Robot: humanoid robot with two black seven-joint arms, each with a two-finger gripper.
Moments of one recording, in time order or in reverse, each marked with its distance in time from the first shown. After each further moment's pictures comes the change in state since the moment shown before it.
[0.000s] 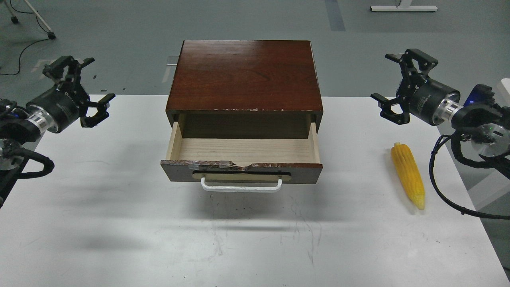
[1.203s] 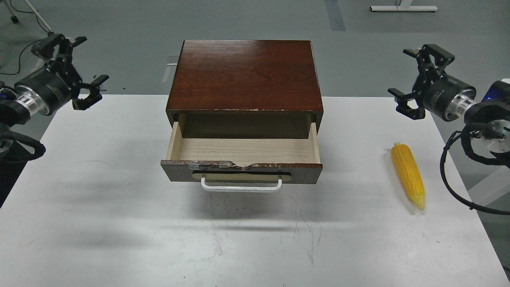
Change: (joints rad) left arm -0.074 0.027 0.001 -0.003 0.011 0.000 0.014; right arm -0.009 -0.019 0.013 -0.062 -0.009 -0.034 0.010
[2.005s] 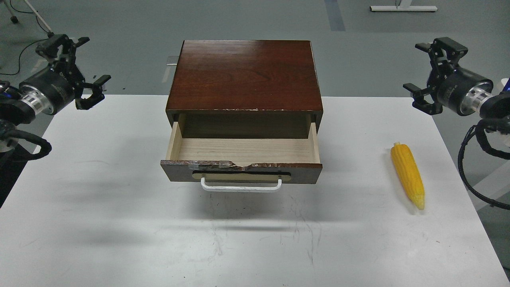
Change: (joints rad) left arm -0.006 -0.008 0.005 -0.002 0.001 0.046 0.003; right arm 0.047 -0.075 -0.046 0.039 -0.063 -0.041 -0.011
